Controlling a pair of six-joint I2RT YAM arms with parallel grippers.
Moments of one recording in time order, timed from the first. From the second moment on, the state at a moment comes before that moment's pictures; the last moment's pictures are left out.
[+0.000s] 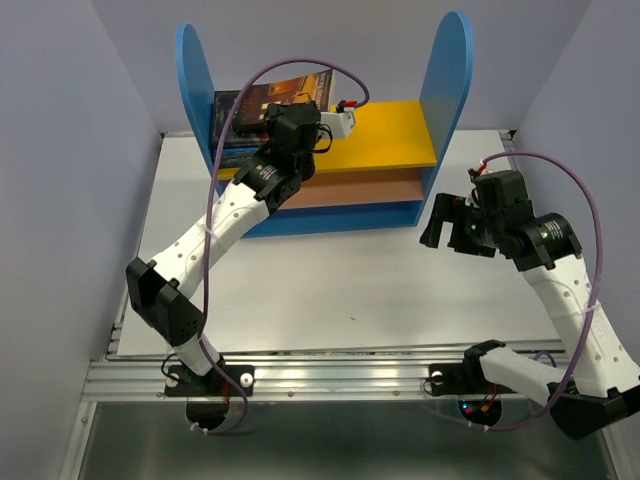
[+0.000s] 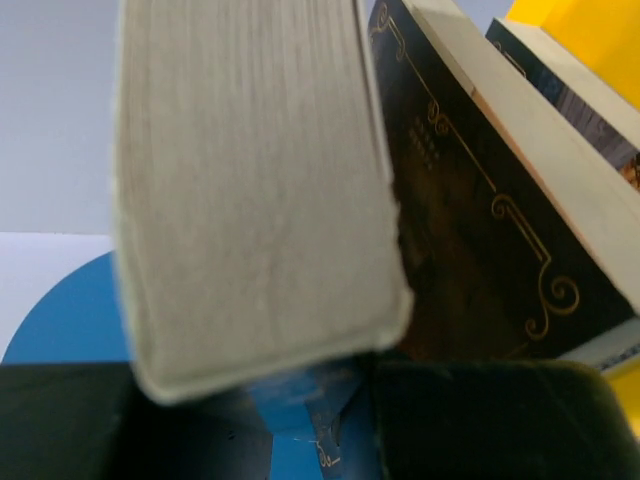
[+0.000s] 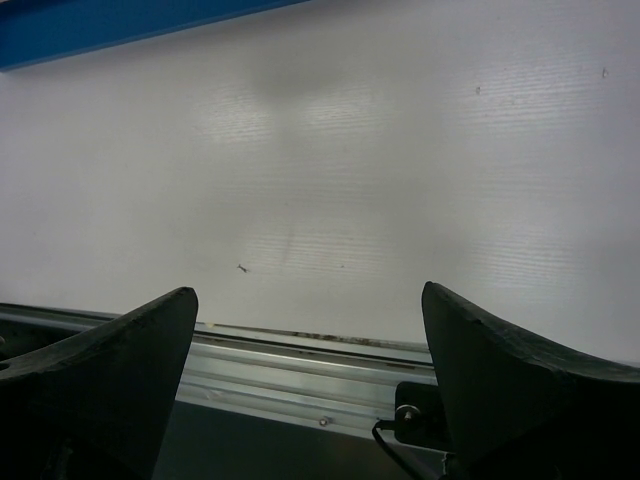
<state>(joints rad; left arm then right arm) -0.70 1.64 1.73 -0.26 -0.75 1.14 0.33 1.04 1.35 -1.14 0.01 0.47</state>
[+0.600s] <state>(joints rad) -0.61 1.51 1.65 -0.42 -0.65 1.11 0.33 1.06 1.35 -1.12 0.01 0.46</state>
